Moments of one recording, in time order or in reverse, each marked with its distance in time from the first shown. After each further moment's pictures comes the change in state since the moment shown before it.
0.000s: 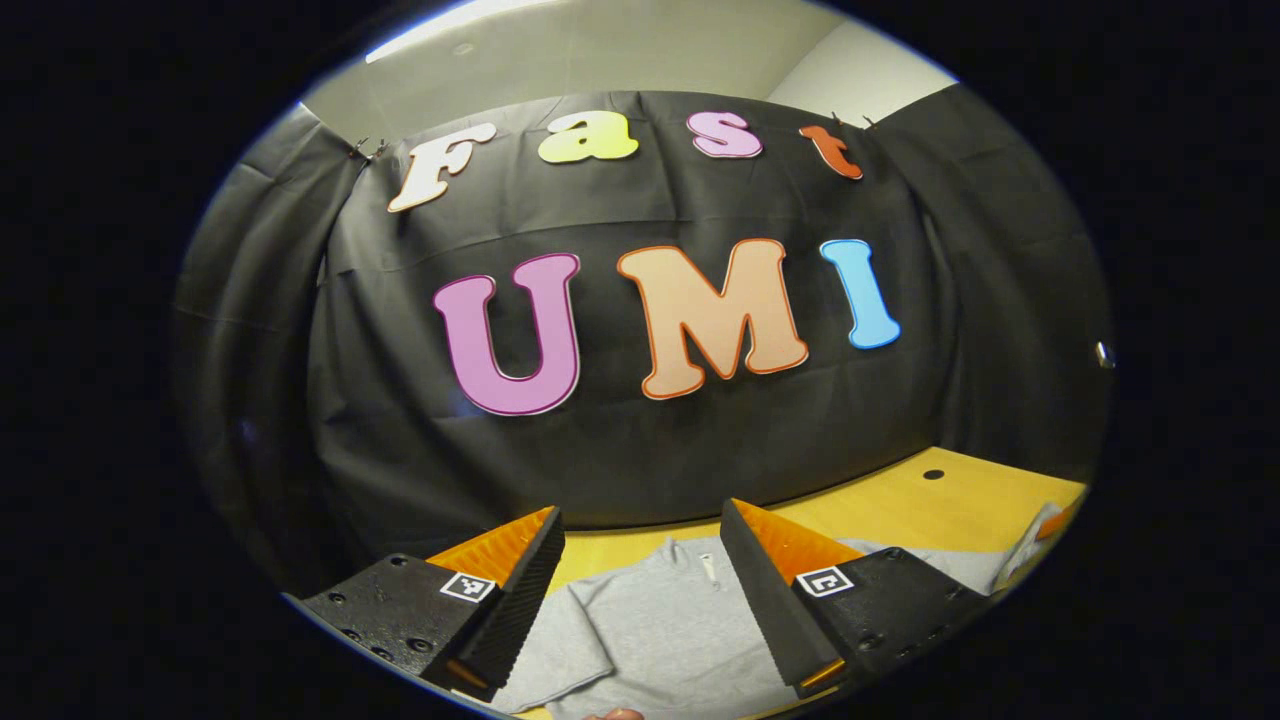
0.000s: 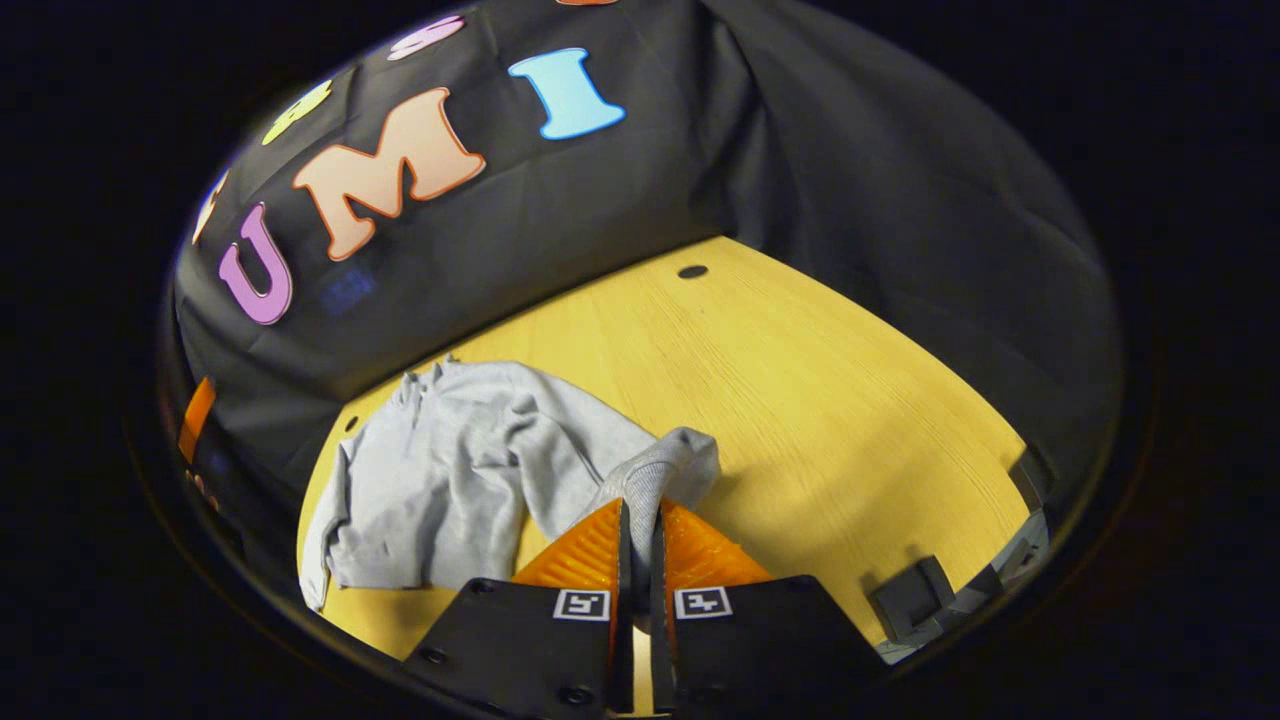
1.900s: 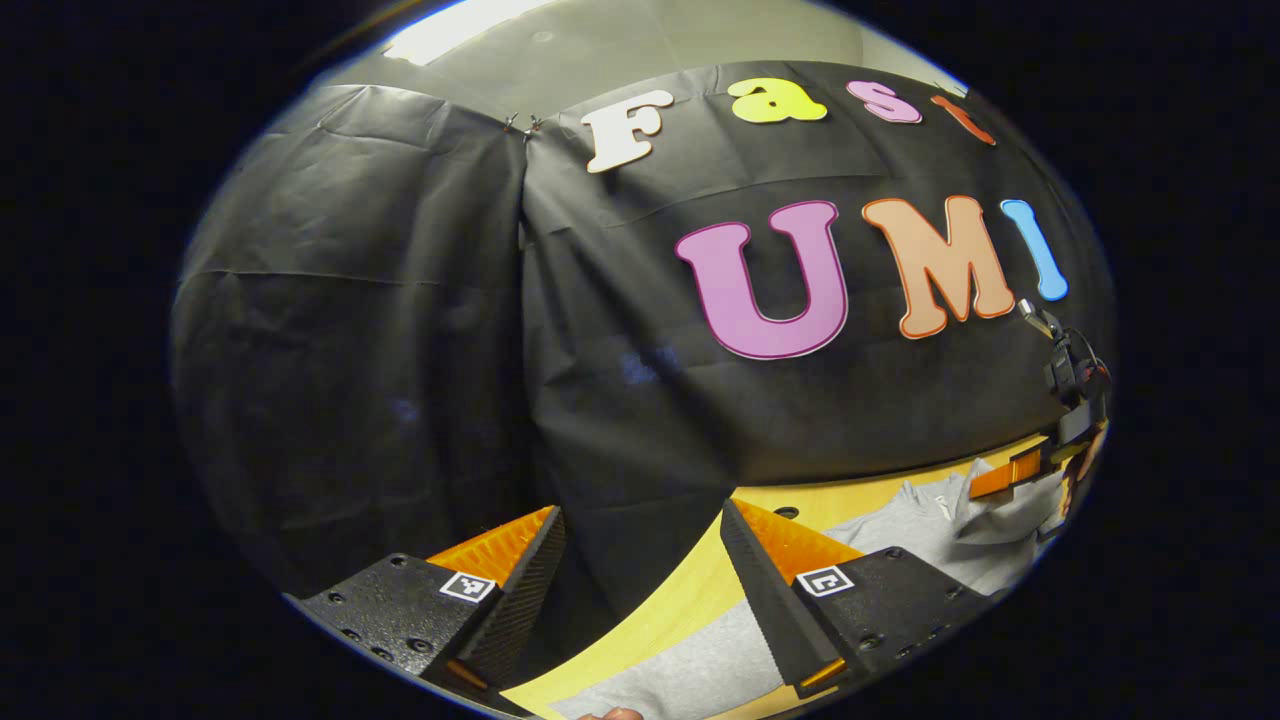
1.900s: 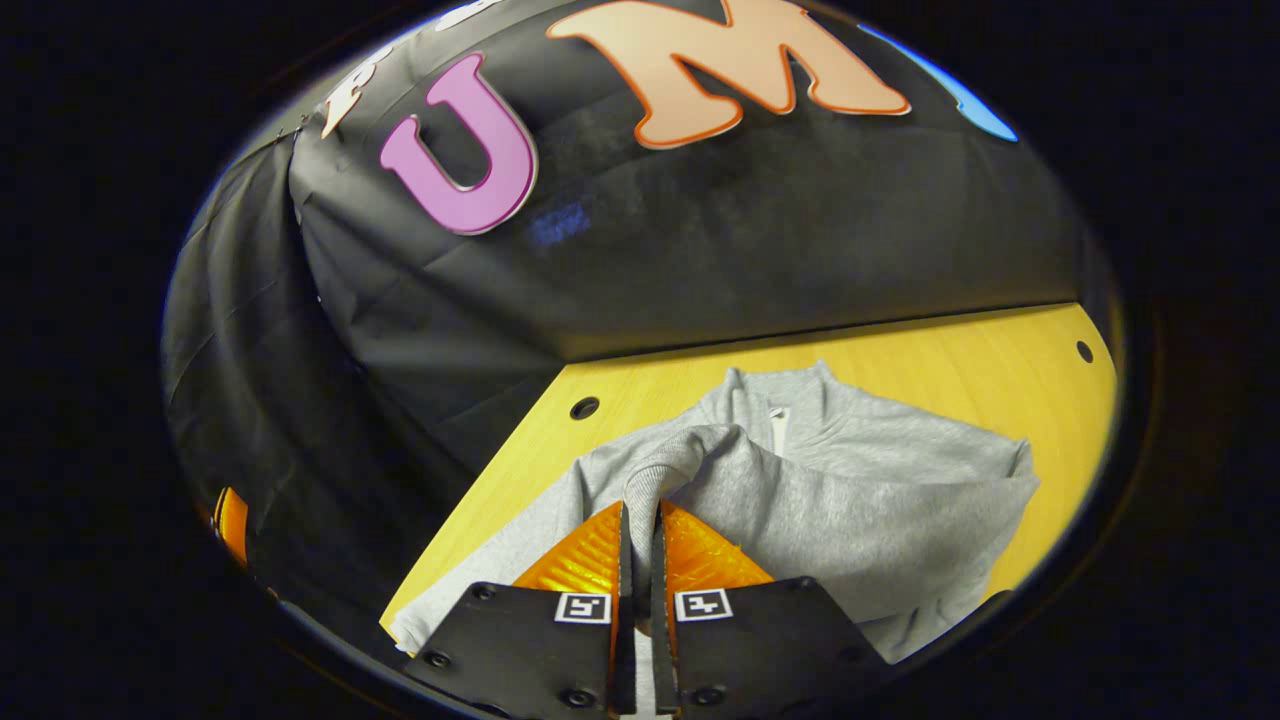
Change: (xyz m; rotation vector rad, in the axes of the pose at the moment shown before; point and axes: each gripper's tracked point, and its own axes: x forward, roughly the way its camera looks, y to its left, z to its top) left arm -0.088 0.266 -0.061 0.023 0.125 0.484; right arm 0.122 0.457 -0.051 -0.270 0.163 0.554
